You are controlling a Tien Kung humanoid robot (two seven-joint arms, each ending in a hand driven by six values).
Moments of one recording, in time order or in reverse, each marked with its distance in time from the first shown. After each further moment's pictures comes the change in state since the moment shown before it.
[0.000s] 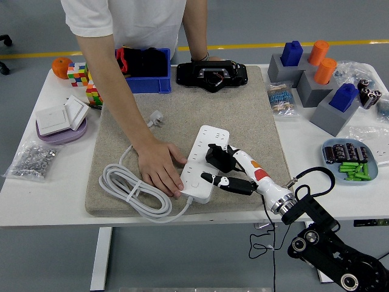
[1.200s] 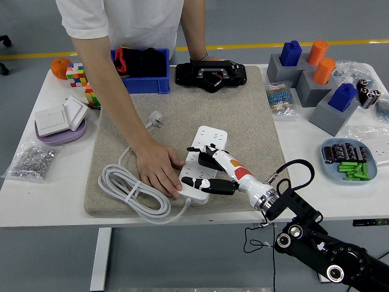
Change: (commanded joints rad) left arm -0.002 0.004 0.002 0.000 -0.006 0.001 0.001; right arm 0.113 0.040 -0.138 -0.056 0.026 0.016 -0.014
